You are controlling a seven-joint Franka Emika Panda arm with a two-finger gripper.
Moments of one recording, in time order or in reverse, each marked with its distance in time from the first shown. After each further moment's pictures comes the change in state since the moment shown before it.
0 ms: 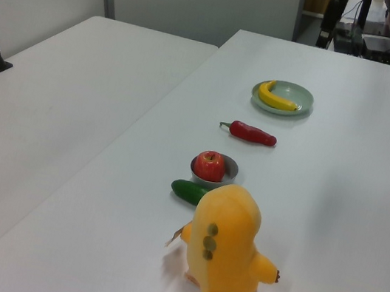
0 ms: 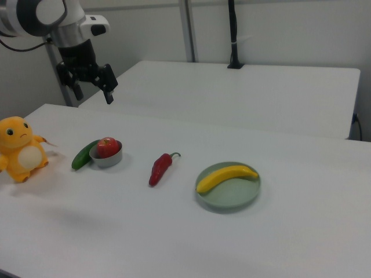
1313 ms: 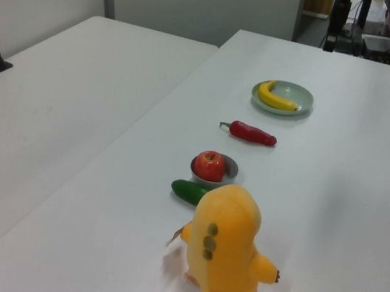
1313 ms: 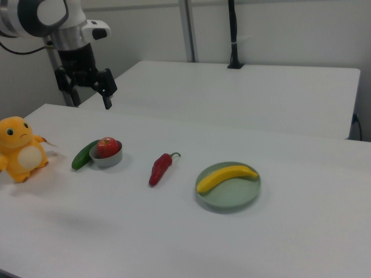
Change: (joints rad) arm -0.004 0.000 -0.001 -0.005 0.002 -0.058 -0.056
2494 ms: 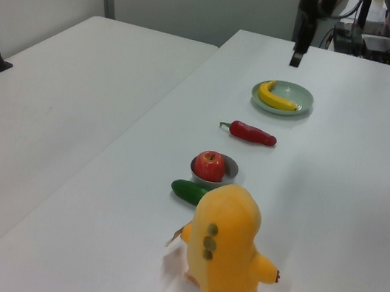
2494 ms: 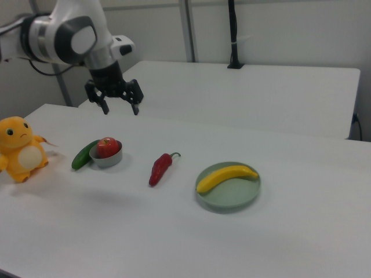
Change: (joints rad) arm -0.022 0.141 -0.003 -0.020 0.000 0.276 -0.114
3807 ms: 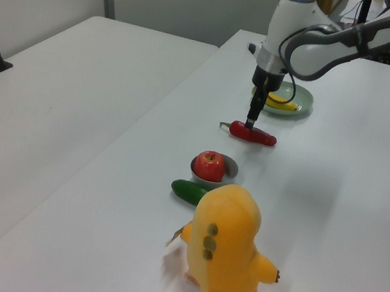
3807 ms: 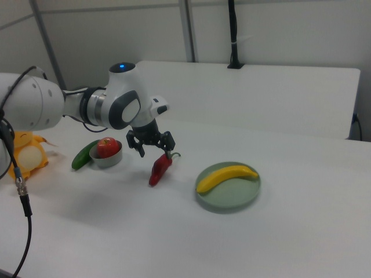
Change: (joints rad) arm -0.020 0.350 0.000 -0.027 0.000 0.398 -0.003
